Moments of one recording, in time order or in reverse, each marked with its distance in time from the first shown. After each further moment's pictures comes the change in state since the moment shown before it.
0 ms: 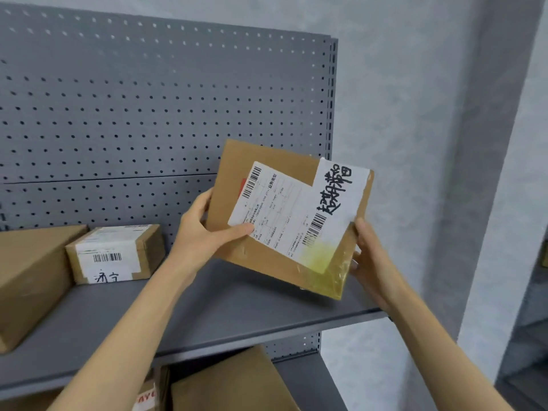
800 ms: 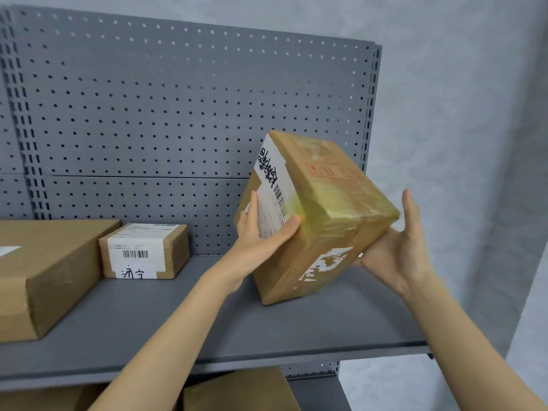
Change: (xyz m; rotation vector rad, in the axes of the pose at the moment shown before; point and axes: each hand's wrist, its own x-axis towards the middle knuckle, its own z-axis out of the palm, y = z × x) left_hand 0.008 -0.002 0.026 0.140 -0.194 -0.256; right_hand 0.049 -0.028 0.016 0.467 -0.290 0.073
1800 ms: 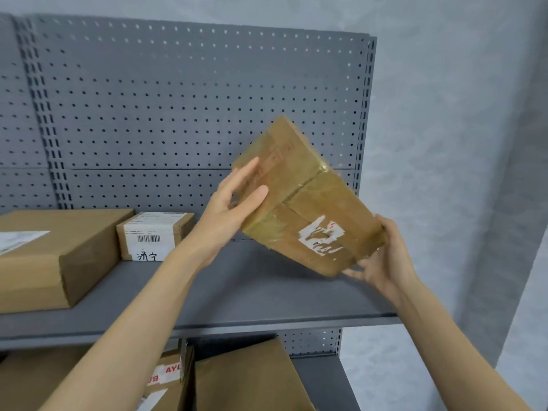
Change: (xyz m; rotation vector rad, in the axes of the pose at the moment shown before) left_hand -0.039 0.028 -0.029 -0.138 0.097 0.306; right_hand -0.035 0.022 -0.004 -0.051 0.408 0.134
